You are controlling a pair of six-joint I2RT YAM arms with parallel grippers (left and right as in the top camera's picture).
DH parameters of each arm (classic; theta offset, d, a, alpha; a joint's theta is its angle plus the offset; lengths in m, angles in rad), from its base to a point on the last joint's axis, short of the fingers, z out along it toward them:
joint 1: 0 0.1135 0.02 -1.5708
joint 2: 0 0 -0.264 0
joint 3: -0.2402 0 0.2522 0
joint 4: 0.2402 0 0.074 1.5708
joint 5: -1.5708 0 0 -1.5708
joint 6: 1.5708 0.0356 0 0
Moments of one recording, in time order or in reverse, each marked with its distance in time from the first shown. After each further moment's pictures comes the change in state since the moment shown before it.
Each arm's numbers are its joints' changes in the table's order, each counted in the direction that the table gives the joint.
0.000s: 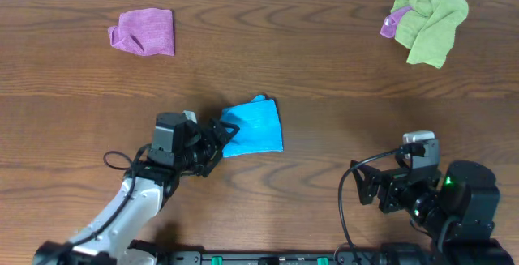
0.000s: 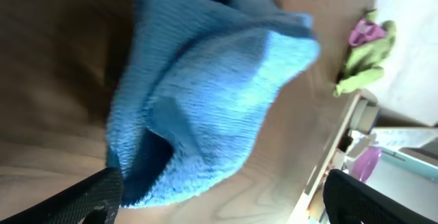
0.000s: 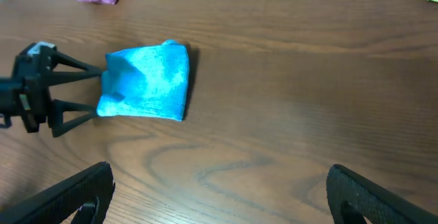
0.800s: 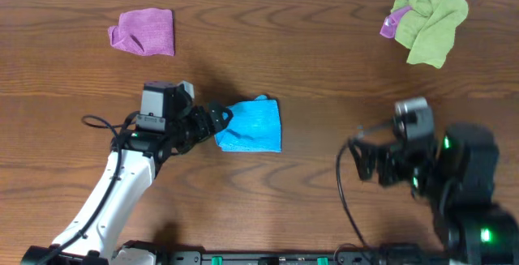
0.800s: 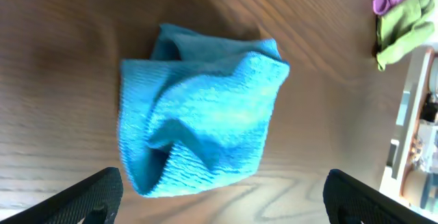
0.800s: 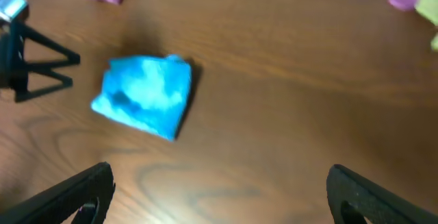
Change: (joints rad) left arm 0.061 0.042 -0.317 0.425 0.044 0.470; right arm 0.024 0.176 -0.089 -0.057 -0.002 -0.088
